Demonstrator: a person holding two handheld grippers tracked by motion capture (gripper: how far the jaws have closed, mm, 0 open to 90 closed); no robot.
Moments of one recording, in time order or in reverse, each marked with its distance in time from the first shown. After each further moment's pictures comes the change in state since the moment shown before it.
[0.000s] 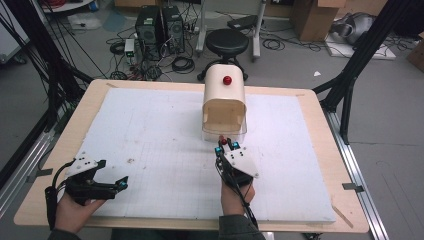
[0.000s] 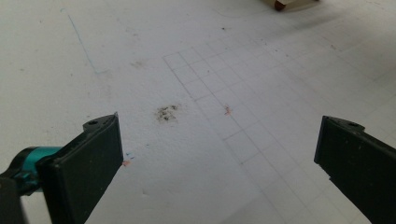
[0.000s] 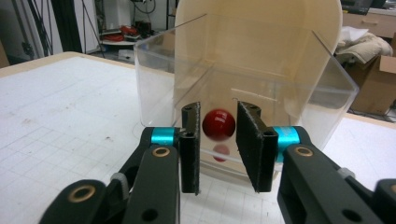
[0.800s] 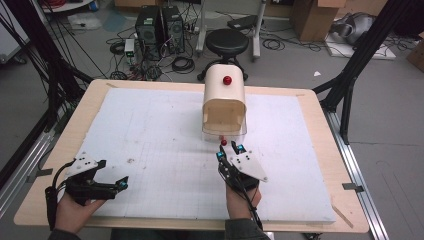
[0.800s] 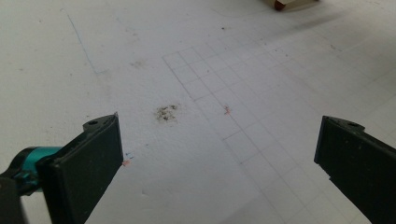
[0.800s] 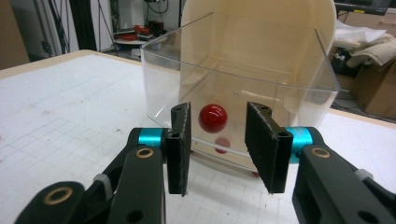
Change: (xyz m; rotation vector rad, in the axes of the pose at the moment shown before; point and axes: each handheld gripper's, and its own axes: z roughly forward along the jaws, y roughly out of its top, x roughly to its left) left arm 0.000 0.000 0.000 0.002 -0.001 0.001; right arm -0.013 -0.001 -0.015 -0.003 0.063 -0.005
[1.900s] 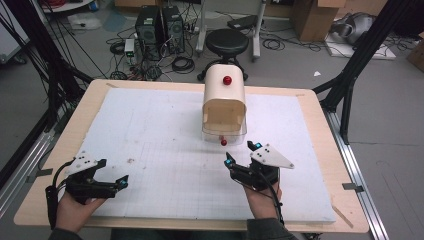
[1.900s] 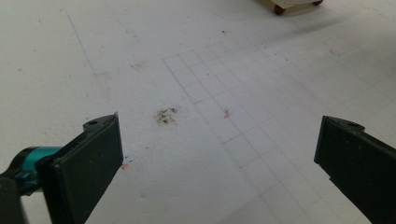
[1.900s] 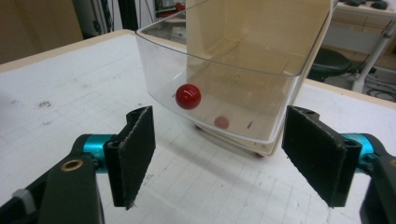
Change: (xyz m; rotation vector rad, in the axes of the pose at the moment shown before) left arm 0.002 0.001 0.001 -0.008 -0.004 -0.018; right arm -0.049 0.009 -0.011 0.110 0.192 -0.001
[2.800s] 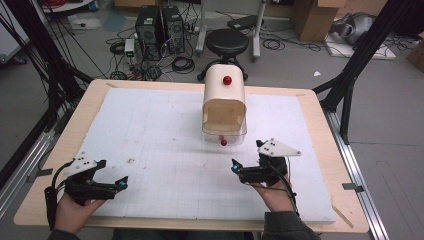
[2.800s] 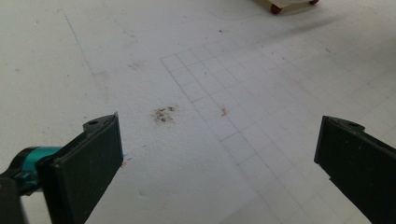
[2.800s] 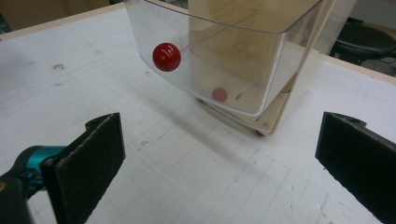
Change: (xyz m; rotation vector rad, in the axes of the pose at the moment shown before) left arm -0.001 -0.001 -0.002 -0.002 -0.008 0.008; right arm -0.036 -0.006 0.006 0.100 0.134 -0.039
